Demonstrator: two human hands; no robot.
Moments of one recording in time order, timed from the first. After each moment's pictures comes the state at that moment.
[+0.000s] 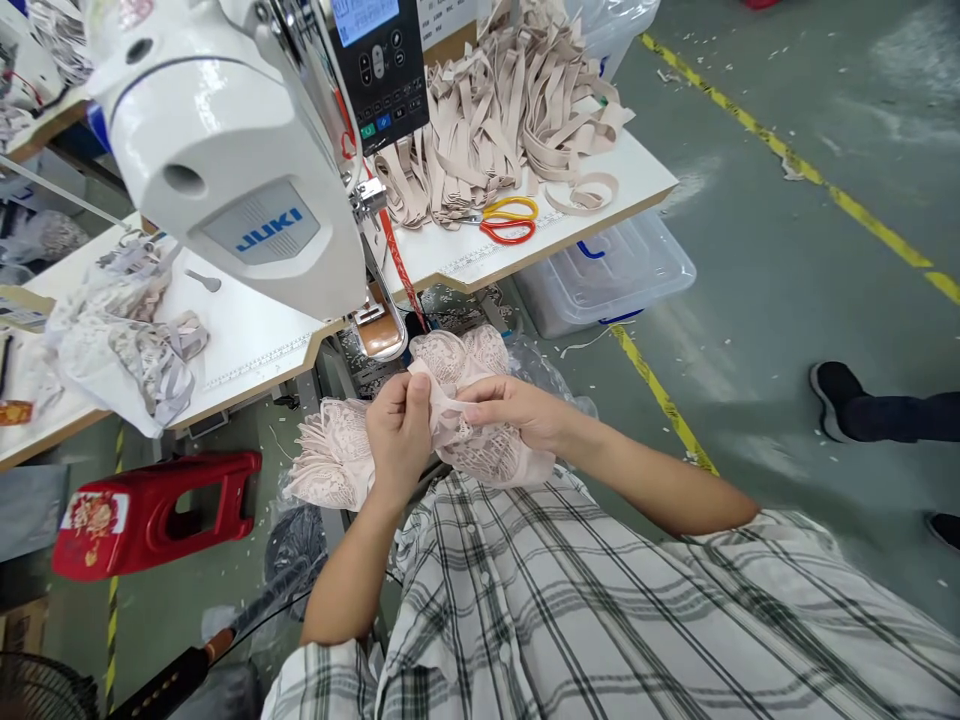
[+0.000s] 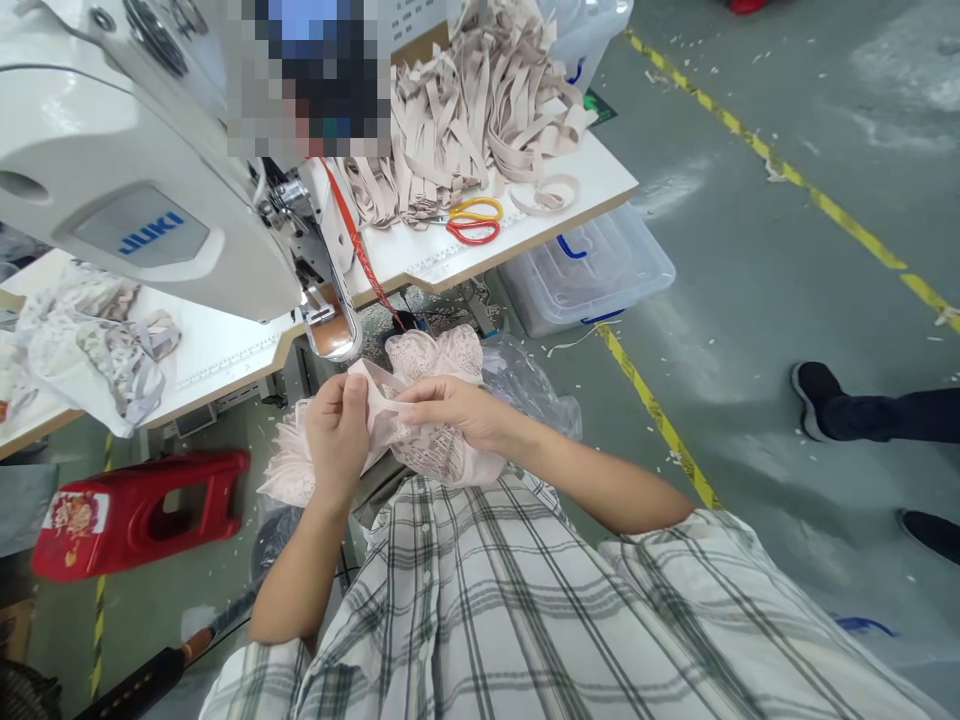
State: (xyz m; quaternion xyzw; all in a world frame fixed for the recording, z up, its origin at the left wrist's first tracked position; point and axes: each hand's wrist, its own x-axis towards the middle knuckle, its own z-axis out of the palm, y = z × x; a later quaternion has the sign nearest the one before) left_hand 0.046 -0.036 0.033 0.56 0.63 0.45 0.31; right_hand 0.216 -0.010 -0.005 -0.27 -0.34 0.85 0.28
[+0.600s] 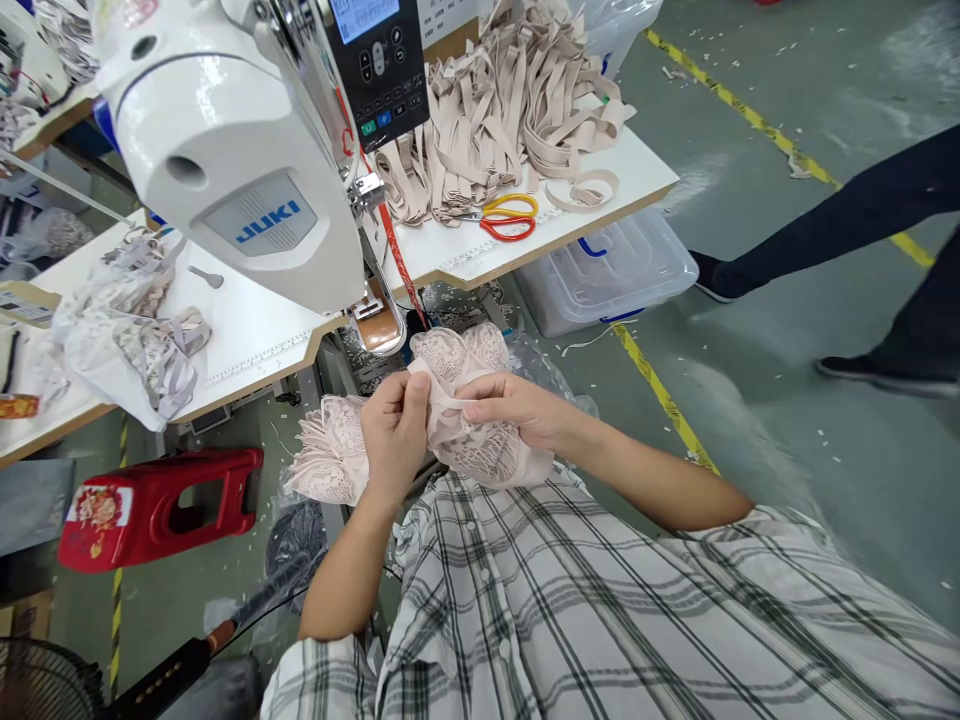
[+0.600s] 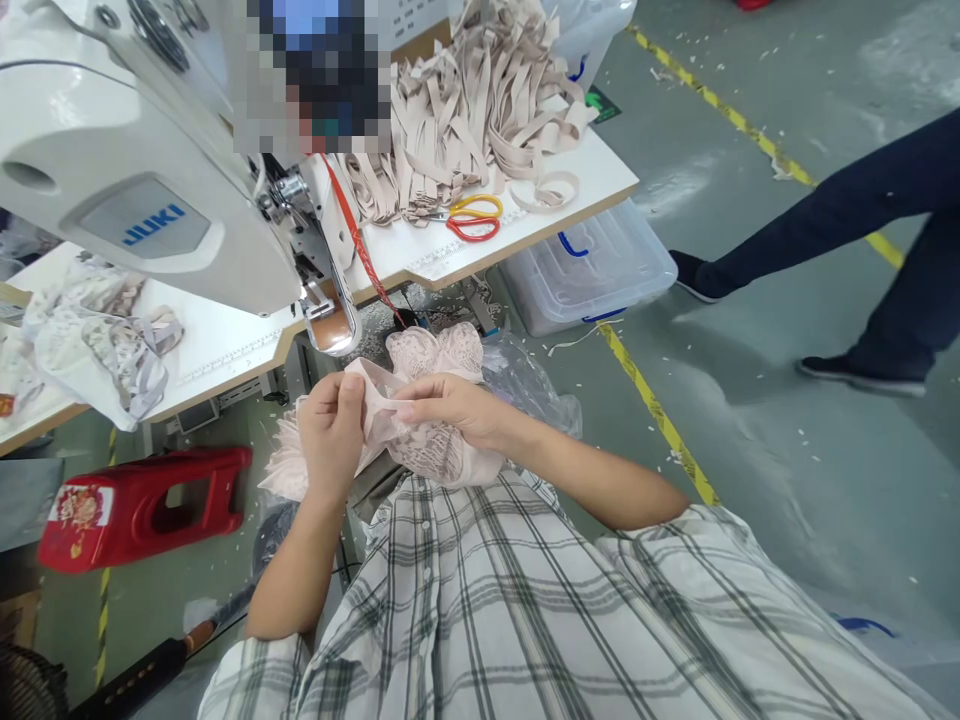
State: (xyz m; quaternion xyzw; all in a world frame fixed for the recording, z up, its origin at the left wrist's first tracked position) left_hand 0.046 -0.041 0.040 0.52 0.60 0.48 0.37; right_hand 0.216 -0.015 0.000 -0.28 -0.40 0.82 0.29
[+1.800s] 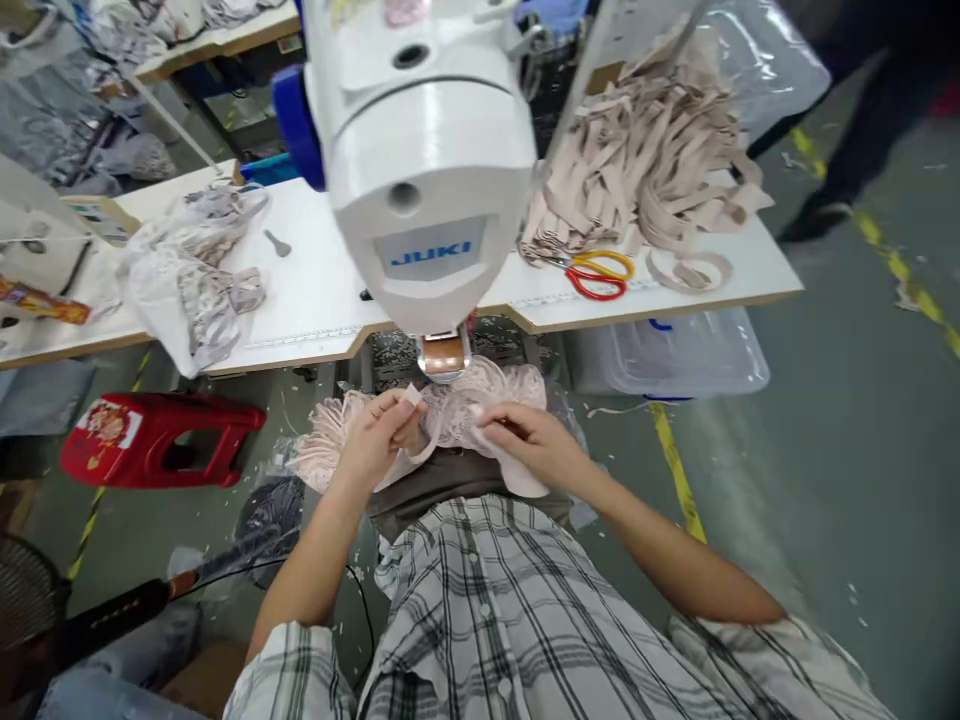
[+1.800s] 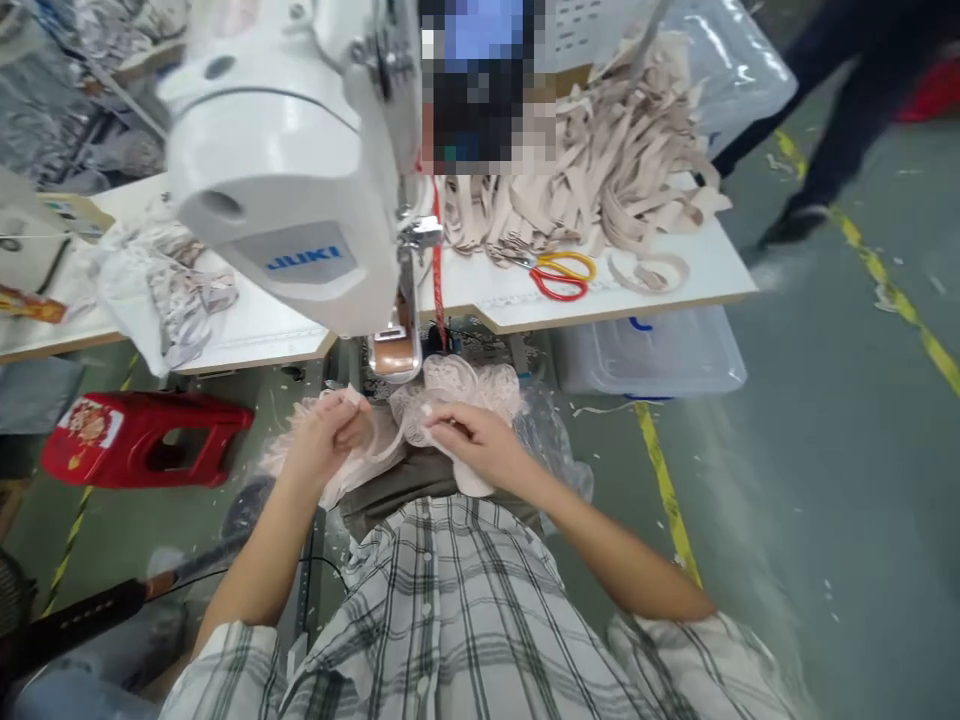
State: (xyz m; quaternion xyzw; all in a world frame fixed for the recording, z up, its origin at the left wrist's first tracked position) left_hand -0.042 -0.028 0.012 0.33 0.47 0.51 0.64; right_hand 0.195 0.021 -0.026 -0.39 -0.69 0.56 0.24
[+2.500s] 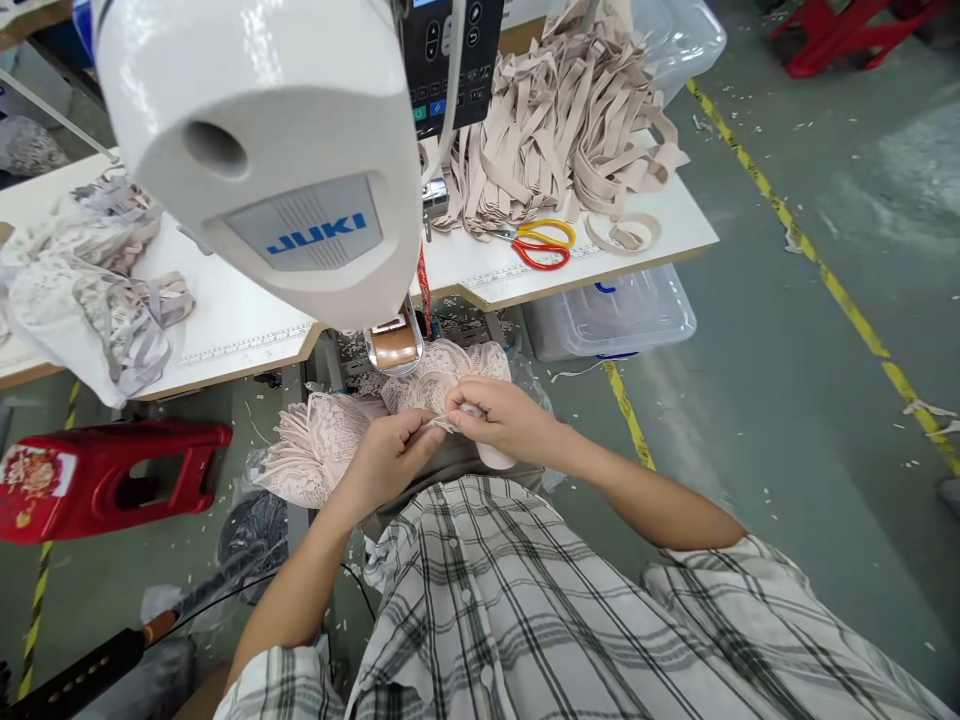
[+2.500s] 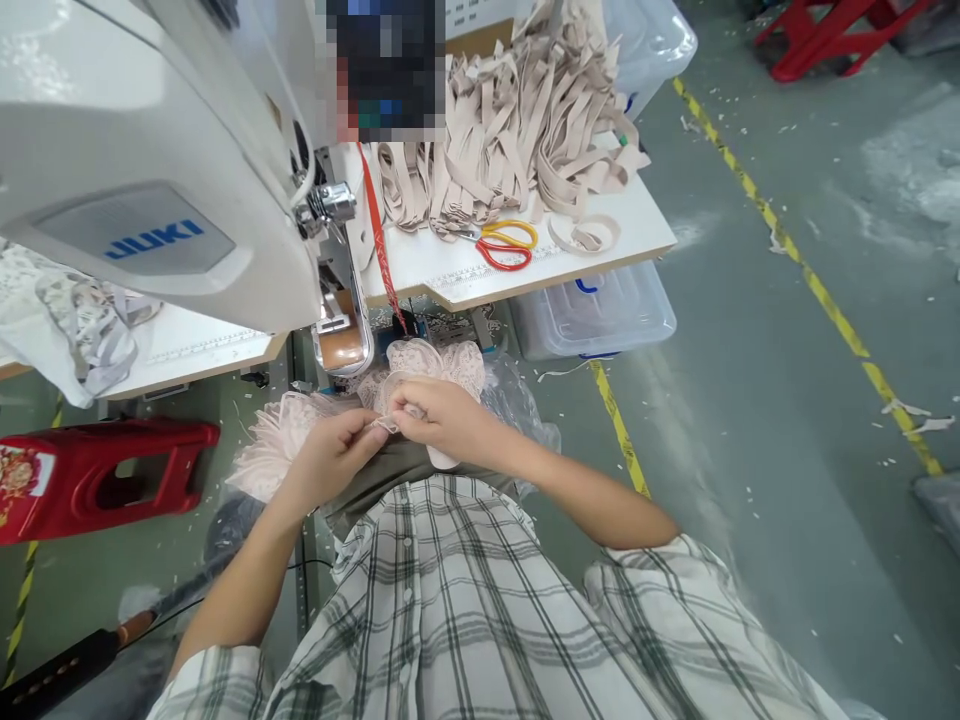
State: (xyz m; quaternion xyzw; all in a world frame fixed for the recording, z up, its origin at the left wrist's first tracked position) left_hand -0.002 -0.020 0.017 0.65 0.57 0.20 0.45; right_hand 0.200 0.037 -0.001 -0.36 -0.76 0.49 0.21
